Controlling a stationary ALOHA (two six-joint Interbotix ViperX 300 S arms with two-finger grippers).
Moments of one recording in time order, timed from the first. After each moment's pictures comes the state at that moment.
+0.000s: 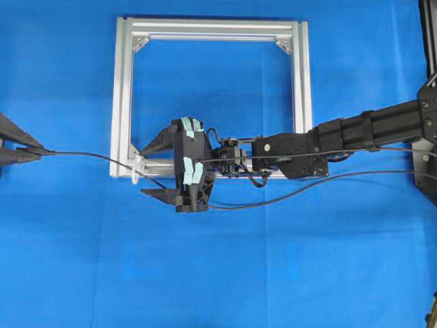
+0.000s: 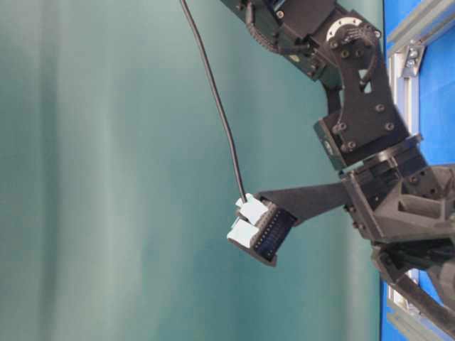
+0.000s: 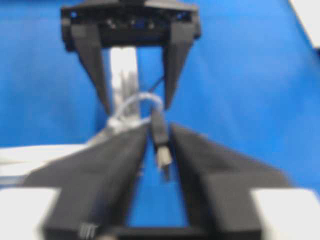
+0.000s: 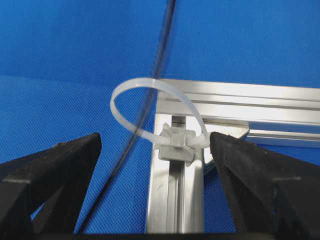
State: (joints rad) left arm -0.11 -1.25 1.27 -0.07 0.29 -0.01; right arm 0.04 0.47 0.35 0.03 -0.42 0.12
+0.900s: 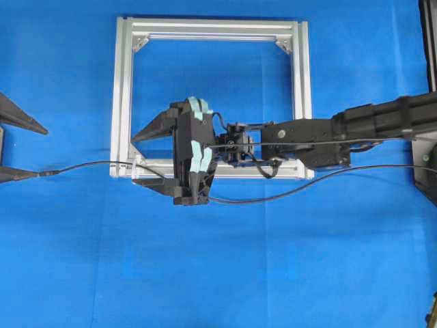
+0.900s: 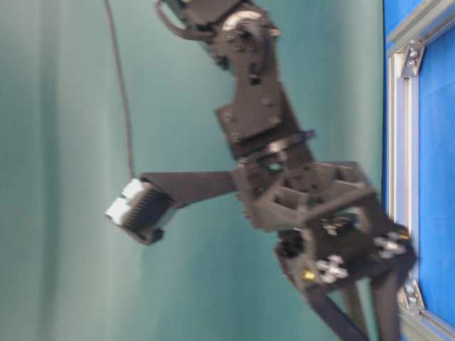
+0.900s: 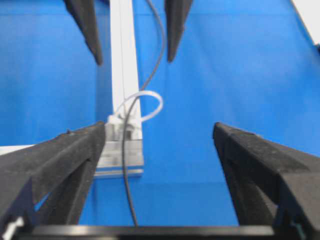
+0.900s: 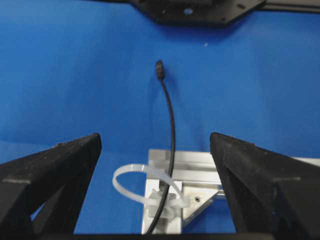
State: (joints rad) left arm -0.11 -1.25 1.28 -0.07 0.28 -0.01; right arm 0.03 0.30 0.35 0.03 -0.31 0.12
